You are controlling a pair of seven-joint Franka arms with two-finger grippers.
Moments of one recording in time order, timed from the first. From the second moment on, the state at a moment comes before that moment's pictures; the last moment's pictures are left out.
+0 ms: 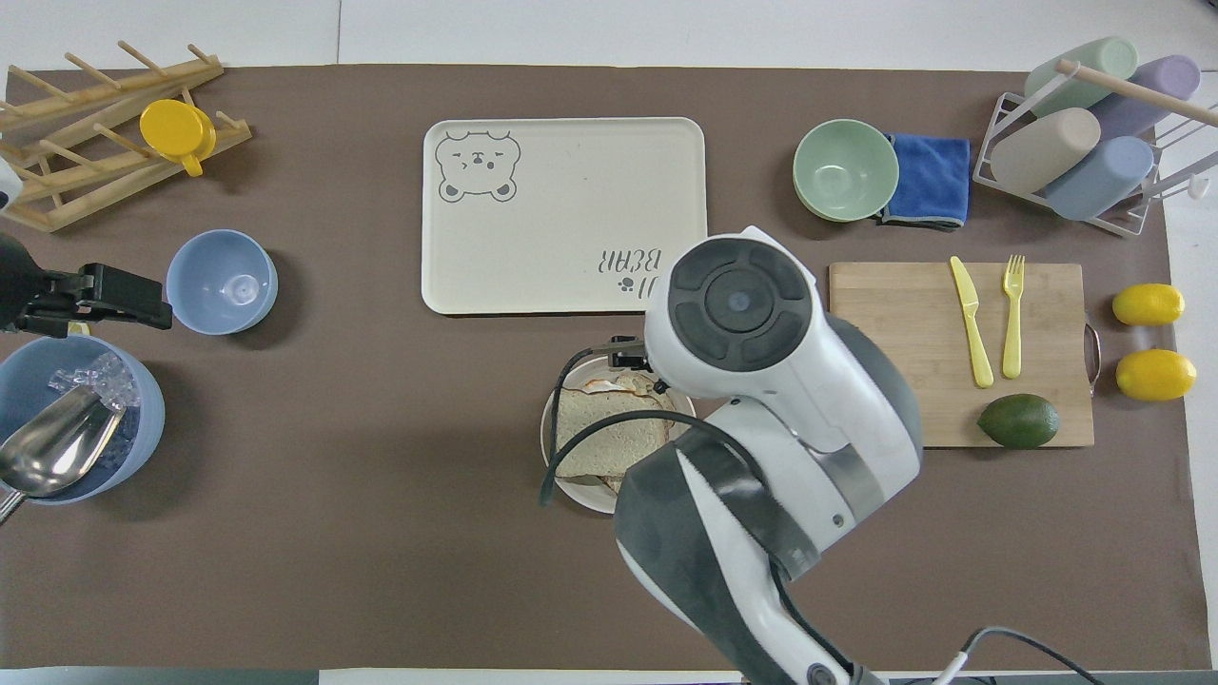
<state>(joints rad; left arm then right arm) -0.11 -0.05 0.04 -1.68 -0.05 1.58 -0.05 0.31 0.15 0.25 -1.72 -0.07 1.84 0.59</state>
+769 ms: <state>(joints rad) -0.19 -0.10 0.02 -1.96 -0.12 1.88 -0.12 0.04 0.02 0.09 -1.57 0.02 1.46 0.12</state>
